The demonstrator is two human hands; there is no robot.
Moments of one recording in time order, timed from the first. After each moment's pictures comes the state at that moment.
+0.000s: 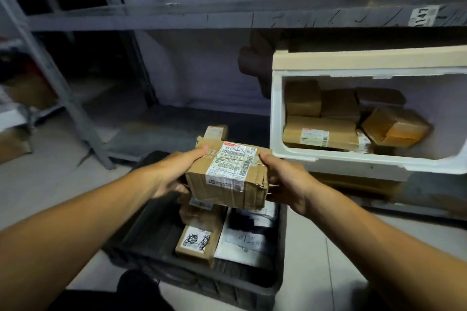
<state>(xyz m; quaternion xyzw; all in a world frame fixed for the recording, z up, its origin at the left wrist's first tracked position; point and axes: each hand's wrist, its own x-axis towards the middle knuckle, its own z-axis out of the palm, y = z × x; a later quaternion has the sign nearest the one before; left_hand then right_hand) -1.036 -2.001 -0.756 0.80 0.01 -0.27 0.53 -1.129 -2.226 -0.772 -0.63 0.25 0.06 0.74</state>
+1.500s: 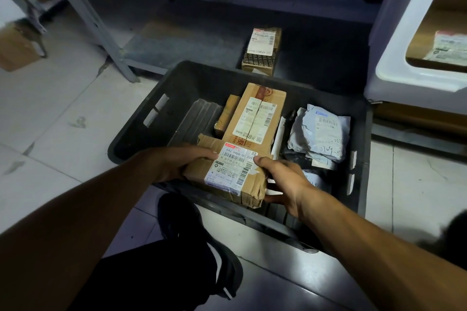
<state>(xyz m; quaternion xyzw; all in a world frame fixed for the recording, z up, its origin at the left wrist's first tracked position) -0.992 -1.879 -0.926 0.76 0.11 -0.48 0.42 -1.085 -2.097 -0.951 -0.59 0.35 0.20 0.70</state>
